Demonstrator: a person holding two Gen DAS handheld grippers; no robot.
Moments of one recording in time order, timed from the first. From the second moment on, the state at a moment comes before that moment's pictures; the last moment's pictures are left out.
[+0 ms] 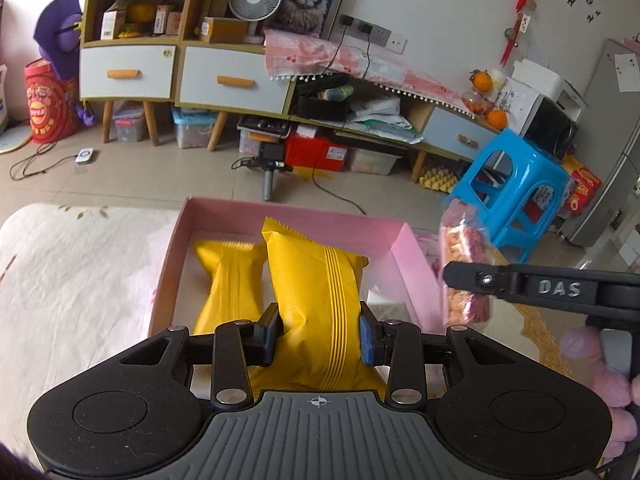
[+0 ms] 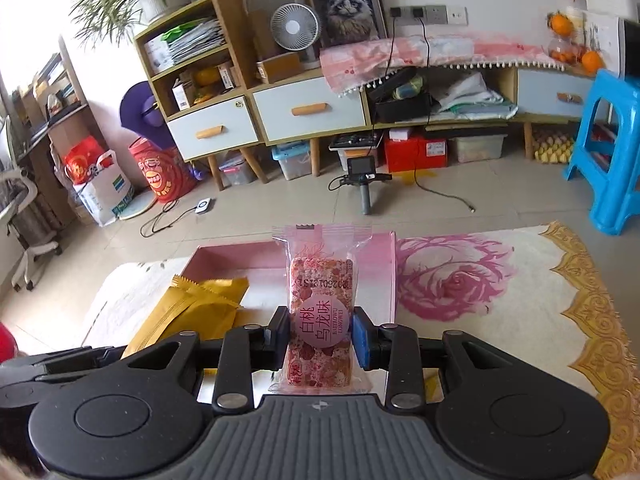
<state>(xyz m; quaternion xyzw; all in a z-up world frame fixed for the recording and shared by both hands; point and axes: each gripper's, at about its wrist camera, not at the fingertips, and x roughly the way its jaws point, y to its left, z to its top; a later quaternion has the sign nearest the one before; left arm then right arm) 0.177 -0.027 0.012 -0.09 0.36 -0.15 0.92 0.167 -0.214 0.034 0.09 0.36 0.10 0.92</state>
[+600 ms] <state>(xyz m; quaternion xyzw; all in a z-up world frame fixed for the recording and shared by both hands) 0.229 -0.046 -0.023 -0.07 0.38 -0.13 0.91 0.229 -0.203 0.004 0.04 0.38 0.12 0.91</state>
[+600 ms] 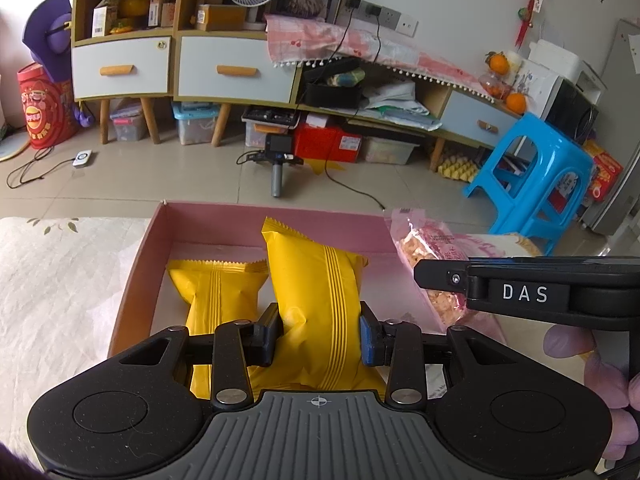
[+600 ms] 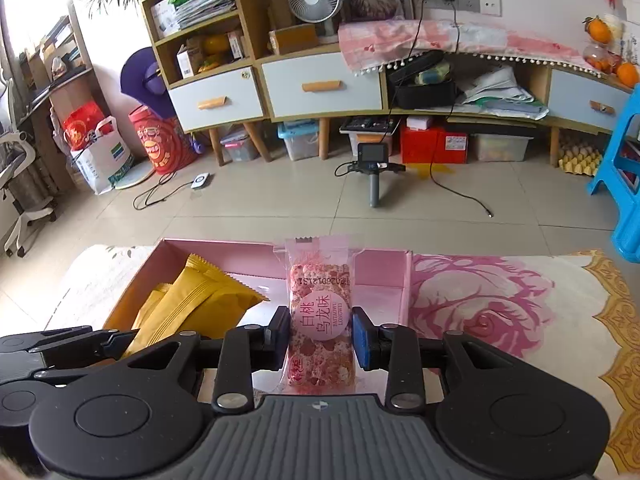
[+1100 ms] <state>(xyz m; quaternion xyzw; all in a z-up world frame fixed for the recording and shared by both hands) 0.235 -0.043 -0.031 -0.07 0.38 -0.13 0.91 0.237 -0.205 0.003 0.05 0.39 0.12 0.91</state>
